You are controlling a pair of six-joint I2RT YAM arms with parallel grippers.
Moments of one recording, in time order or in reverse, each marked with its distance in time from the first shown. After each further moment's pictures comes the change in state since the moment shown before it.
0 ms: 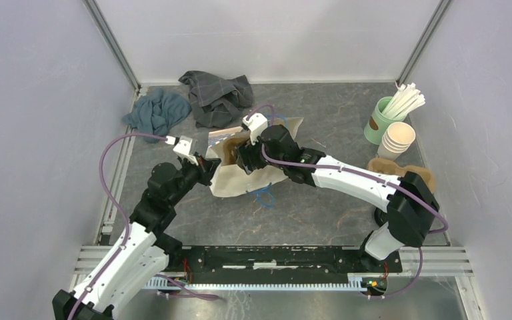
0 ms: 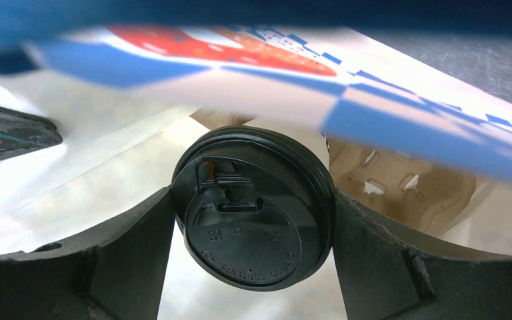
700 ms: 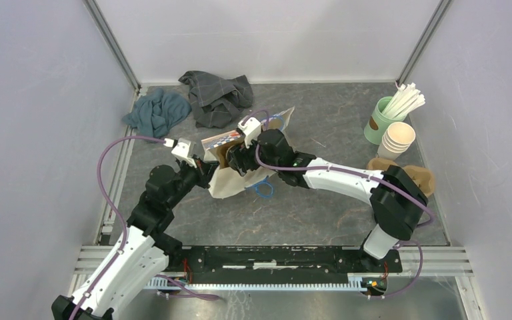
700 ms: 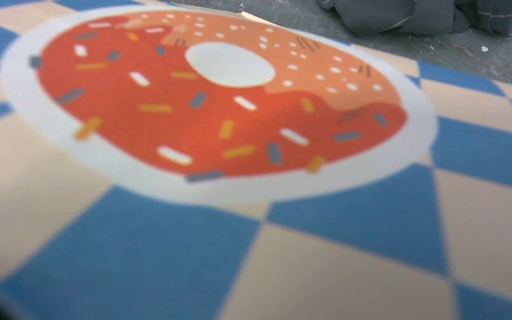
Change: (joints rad) left arm 0.000 -0.057 -0.003 -0.059 0.000 0.008; right arm 0.008 0.082 -0.064 0.226 -0.081 -0.023
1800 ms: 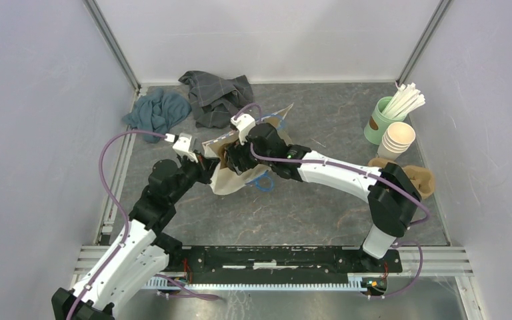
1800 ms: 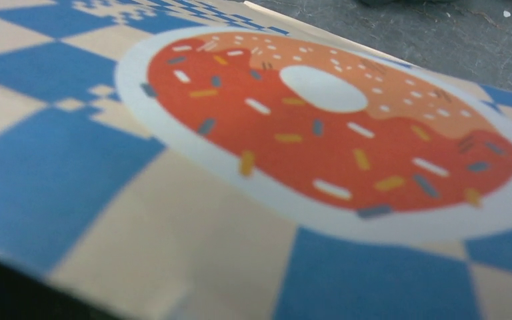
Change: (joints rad) left arm 0.000 0.071 0.034 0.001 -0.031 -0.026; right arm 0.012 0.051 0.145 -0.207 0.010 0.038
